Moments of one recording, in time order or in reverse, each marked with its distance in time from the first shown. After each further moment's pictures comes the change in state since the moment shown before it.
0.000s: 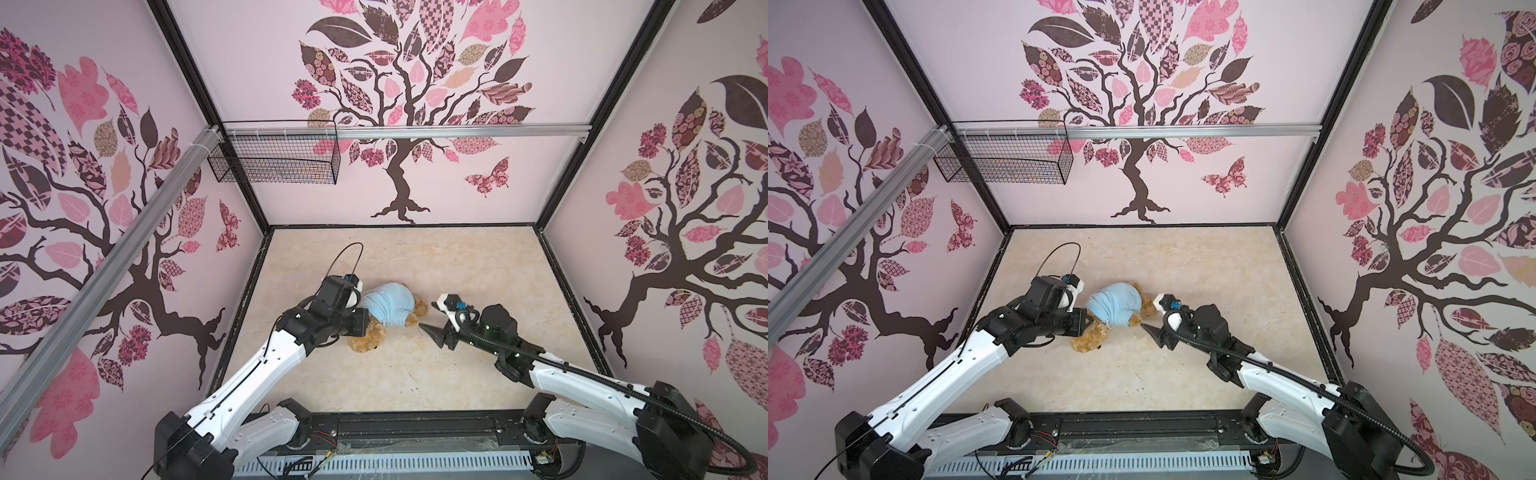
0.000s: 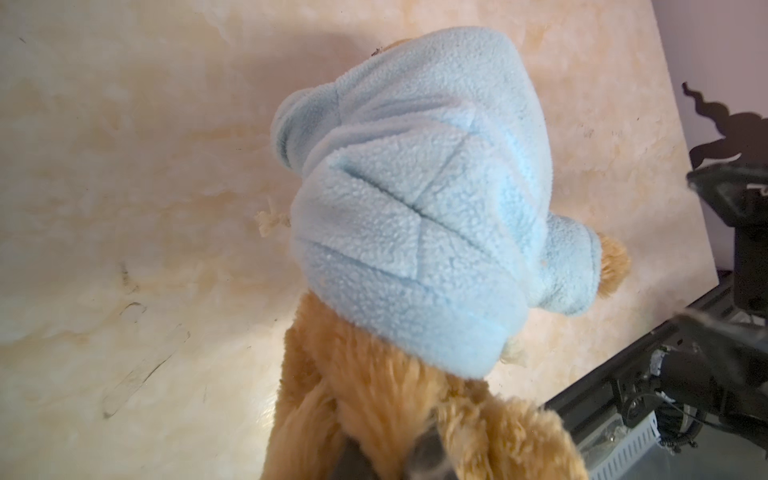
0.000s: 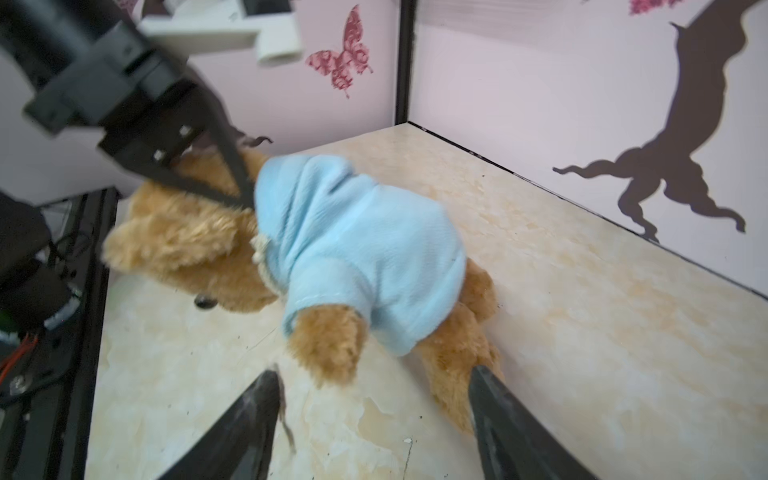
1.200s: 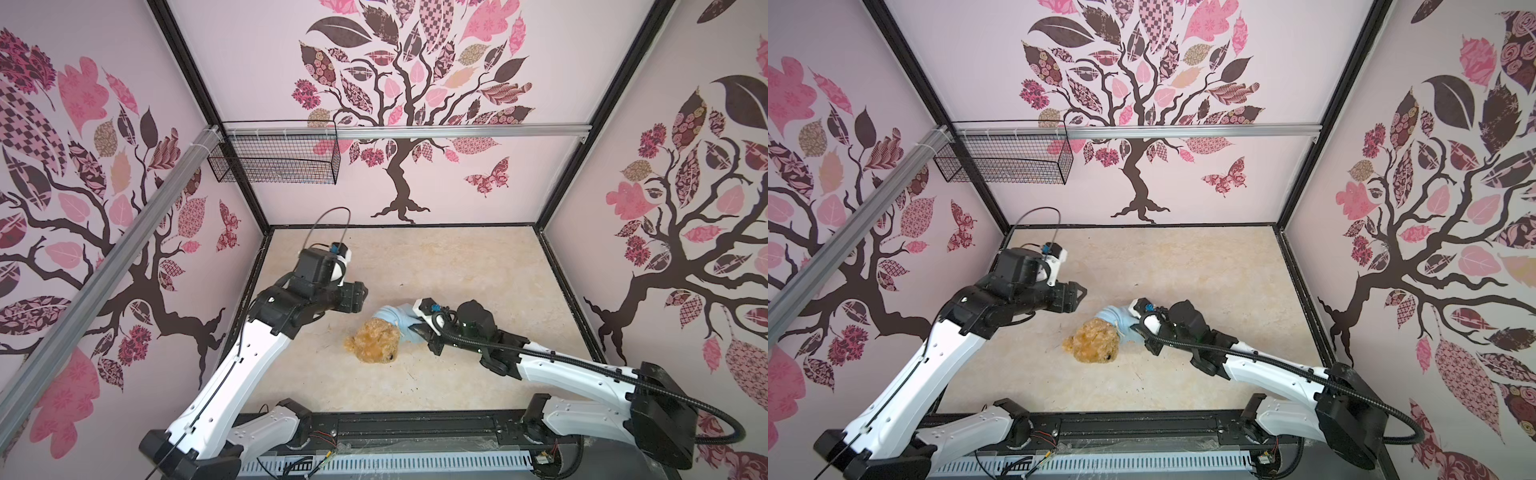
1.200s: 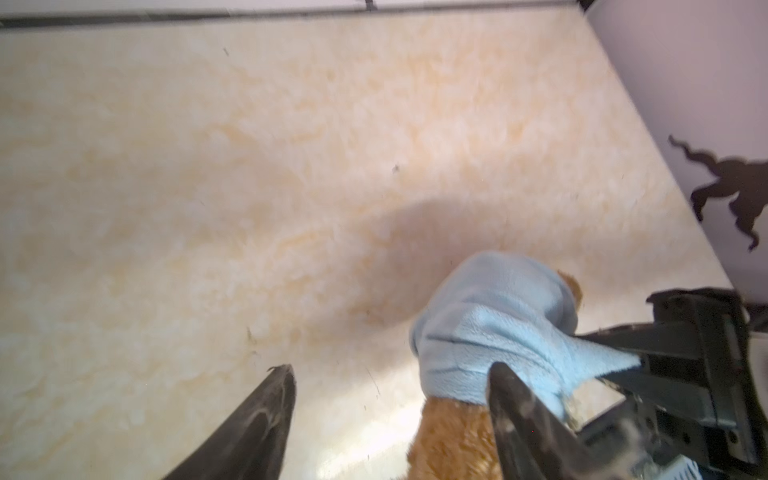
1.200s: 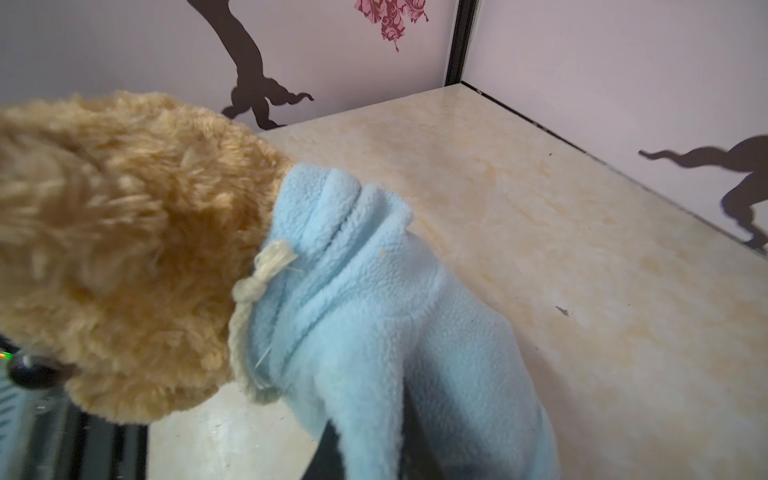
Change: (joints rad) left arm 0.105 -0.035 0.312 -0.117 -0.109 0.143; right arm 0.053 0.113 0.191 -0.207 -0.060 0.120
